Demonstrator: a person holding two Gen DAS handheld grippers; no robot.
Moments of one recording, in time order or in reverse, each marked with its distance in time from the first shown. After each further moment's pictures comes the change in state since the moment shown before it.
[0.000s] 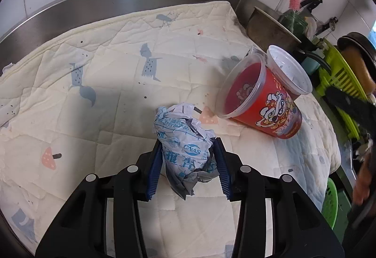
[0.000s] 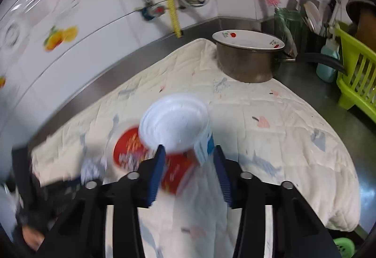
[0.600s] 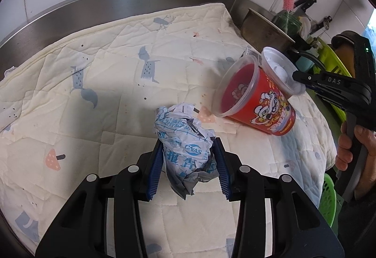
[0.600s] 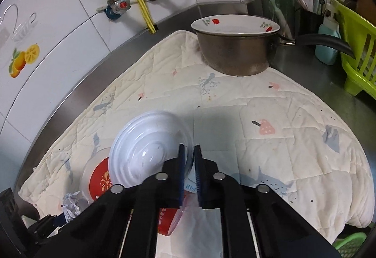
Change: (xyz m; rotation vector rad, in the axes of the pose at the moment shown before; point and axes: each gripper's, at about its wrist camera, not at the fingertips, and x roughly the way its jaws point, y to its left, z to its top) left arm -0.007 0.003 0.001 0.021 -0.005 -0.027; right arm 0.050 -0.016 0.022 0.112 0.039 -0.048
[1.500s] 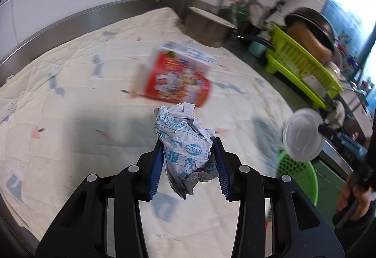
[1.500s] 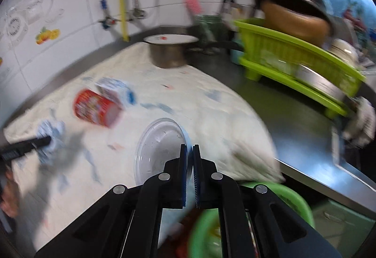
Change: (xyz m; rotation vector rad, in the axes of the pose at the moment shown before) left arm -0.068 -0.096 -0.051 0.140 -0.024 -0.132; right arm -0.204 -0.100 -0.156 -0.099 -0.131 -0.259
